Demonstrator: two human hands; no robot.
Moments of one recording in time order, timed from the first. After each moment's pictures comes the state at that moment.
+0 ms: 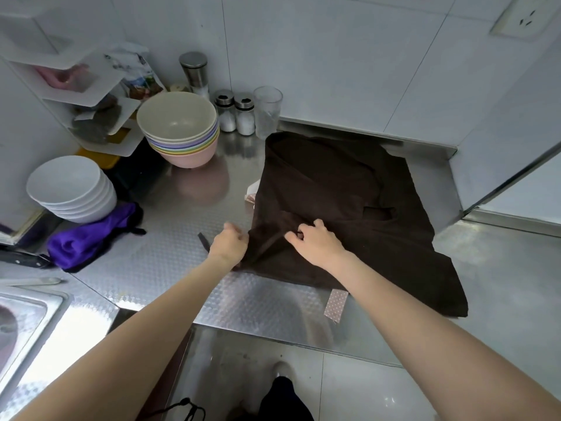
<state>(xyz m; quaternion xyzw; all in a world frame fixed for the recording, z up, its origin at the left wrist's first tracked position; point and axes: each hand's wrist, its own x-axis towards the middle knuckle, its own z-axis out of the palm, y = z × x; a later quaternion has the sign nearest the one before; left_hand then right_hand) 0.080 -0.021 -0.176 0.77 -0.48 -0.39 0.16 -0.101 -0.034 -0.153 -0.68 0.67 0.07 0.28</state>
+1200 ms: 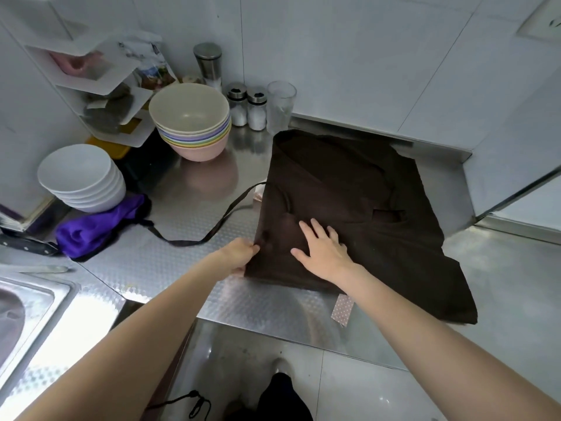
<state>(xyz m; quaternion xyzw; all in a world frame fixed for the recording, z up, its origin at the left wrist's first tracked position) 0.082 -0.010 -0.172 0.69 -0.38 -0.60 0.14 -0.096 -0.022 -0.168 -0.73 0.63 0.10 0.24</state>
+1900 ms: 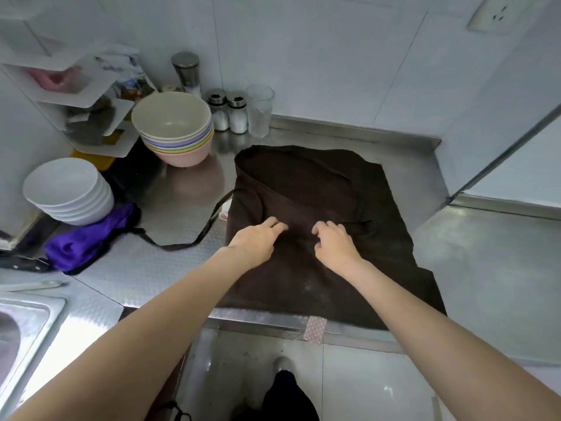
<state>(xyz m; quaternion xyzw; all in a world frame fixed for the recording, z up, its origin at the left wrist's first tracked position) 0.053 -0.014 -0.163 0.53 -0.83 -0.17 -0.06 -0.119 0.003 -0.146 -0.70 0.69 0.01 0.20</state>
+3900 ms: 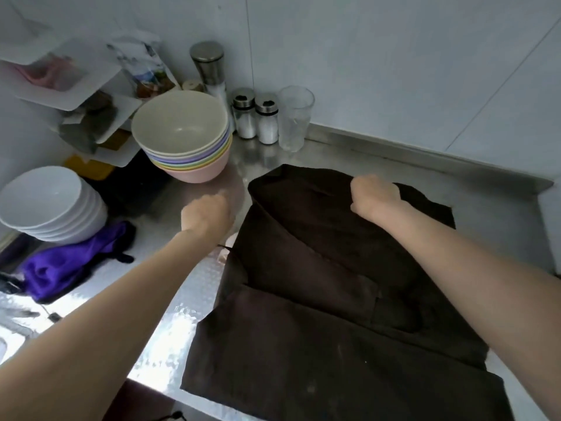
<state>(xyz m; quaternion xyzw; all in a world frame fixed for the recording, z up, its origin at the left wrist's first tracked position) 0.117 -0.142 -0.160 0.81 -0.57 -0.10 -0.06 -0.129 -0.221 -0.135 -0.76 0.64 0.13 0.07</state>
